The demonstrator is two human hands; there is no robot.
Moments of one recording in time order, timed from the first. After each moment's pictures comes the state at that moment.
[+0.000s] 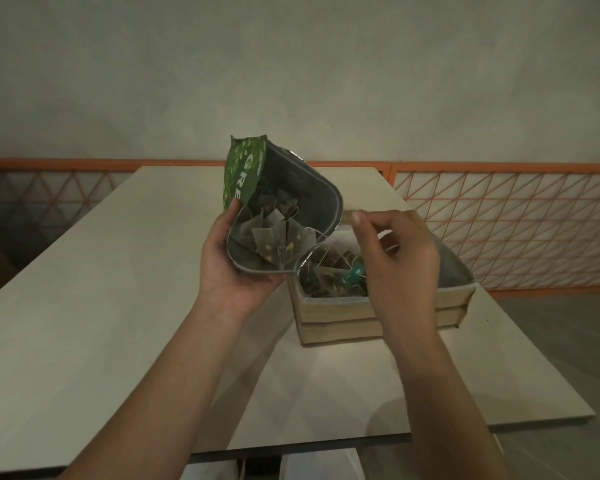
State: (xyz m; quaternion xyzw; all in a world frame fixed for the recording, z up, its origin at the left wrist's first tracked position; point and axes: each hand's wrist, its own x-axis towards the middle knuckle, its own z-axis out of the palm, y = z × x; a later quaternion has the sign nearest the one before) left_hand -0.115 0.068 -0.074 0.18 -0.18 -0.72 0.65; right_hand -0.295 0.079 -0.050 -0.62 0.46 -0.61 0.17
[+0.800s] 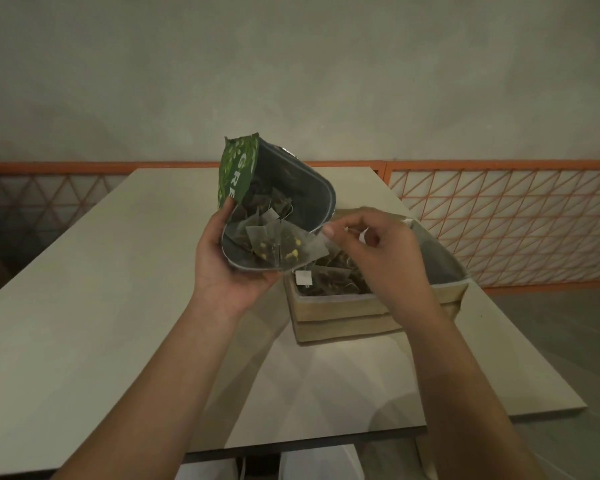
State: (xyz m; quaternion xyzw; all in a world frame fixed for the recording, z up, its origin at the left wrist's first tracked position) left_hand -0.115 0.065 -0.073 0.17 -0.17 -0.73 0.64; right_hand -0.309 0.062 -0.044 -0.72 0.41 -0.51 0.25
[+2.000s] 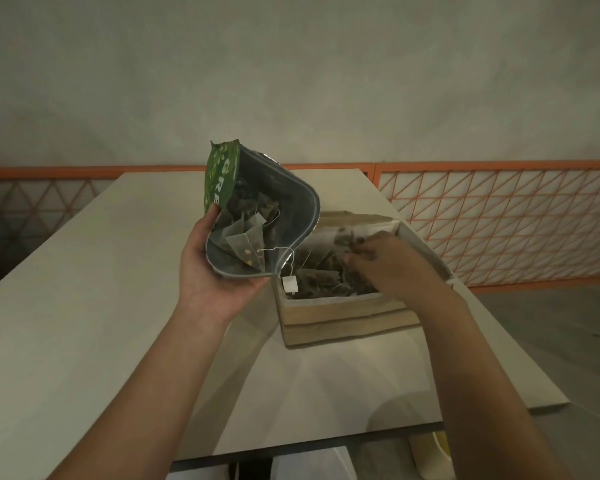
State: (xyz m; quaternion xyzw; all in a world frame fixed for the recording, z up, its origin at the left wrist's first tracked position) left_hand -0.123 0.075 -0.064 0.16 -0.17 -0.72 0.65; right_hand -0.350 0.015 -0.065 -0.76 0.59 -0.21 0.17
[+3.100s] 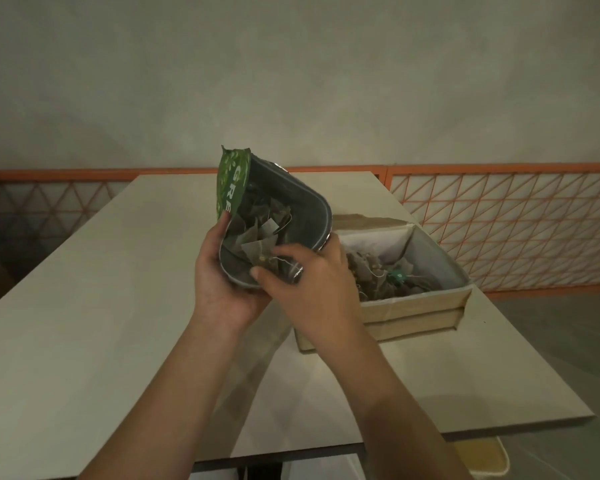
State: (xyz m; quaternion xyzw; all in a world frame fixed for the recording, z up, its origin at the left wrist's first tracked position) left_hand -0.121 0.076 -0.072 0.19 -0.17 -0.69 0.68; right_hand -0.243 0.084 -0.067 -0.74 0.52 -0.39 0.16
